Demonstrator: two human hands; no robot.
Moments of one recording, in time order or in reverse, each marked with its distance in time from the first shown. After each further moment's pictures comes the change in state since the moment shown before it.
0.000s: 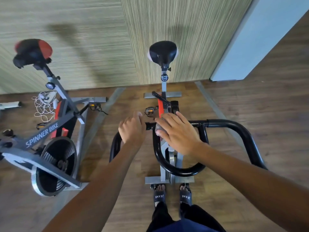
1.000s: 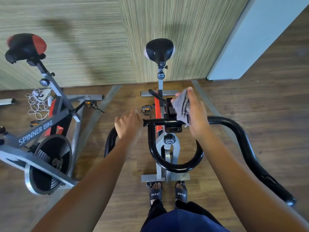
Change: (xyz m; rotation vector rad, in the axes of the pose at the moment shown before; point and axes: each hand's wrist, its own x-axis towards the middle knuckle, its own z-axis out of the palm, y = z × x) left_hand 0.004 0.002 0.005 0.115 -0.107 0.009; right_hand 0.022 0.023 -0.076 1.593 0.226 1.007
